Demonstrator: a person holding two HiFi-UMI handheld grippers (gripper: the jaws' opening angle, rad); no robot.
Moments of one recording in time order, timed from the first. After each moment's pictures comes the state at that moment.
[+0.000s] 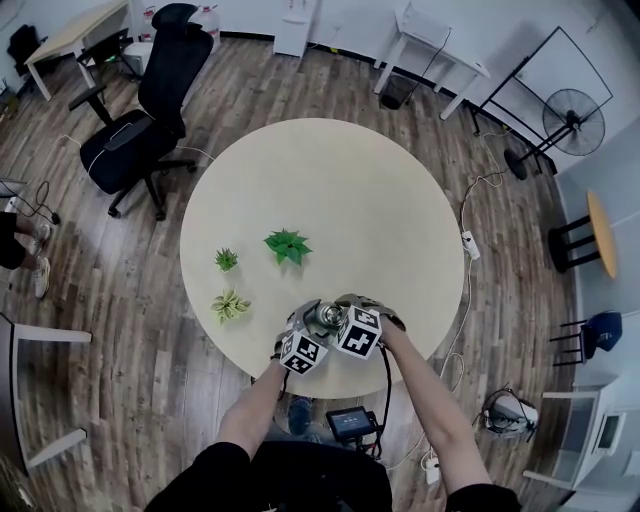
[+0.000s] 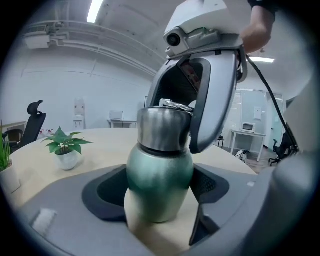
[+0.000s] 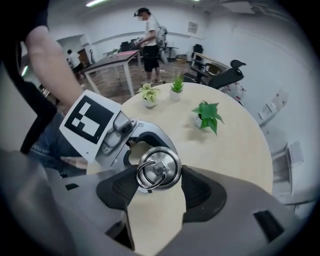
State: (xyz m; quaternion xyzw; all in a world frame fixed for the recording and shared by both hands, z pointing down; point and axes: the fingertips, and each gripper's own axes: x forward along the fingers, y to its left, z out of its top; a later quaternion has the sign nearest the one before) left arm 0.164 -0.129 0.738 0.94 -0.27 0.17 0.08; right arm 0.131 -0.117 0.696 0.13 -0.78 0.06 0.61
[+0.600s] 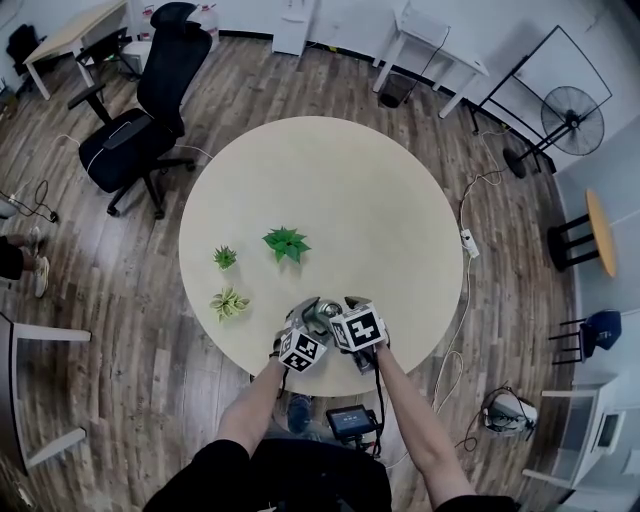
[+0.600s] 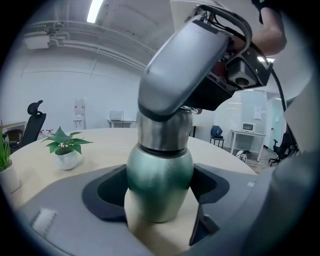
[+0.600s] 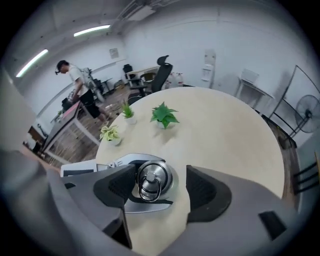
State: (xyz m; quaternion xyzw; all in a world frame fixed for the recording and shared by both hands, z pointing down) left arm 0.164 -0.128 0.738 0.94 -0.27 0.17 0.07; right arm 0.136 -0.140 0.673 0.41 -0.74 0.30 0.44
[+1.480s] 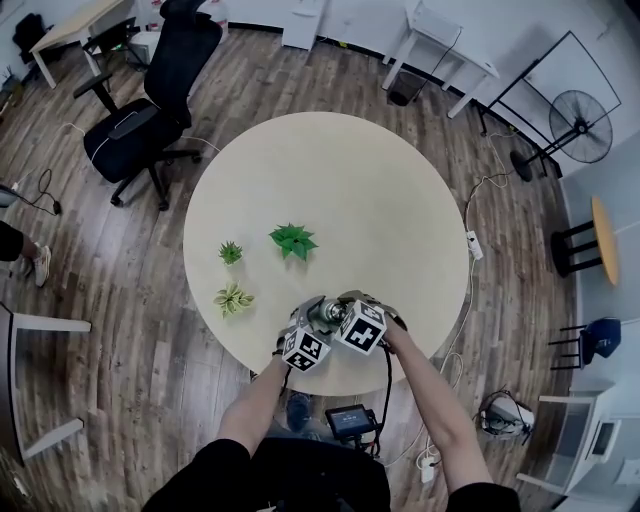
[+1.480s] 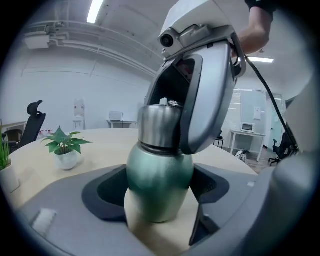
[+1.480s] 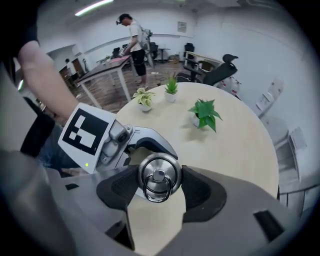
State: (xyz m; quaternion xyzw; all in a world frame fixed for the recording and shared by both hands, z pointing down) left arm 0.165 -0.129 0.738 0.95 -0.27 0.16 0.07; right arm 0.124 -0.121 0.692 0.15 -0.78 0.10 0.60
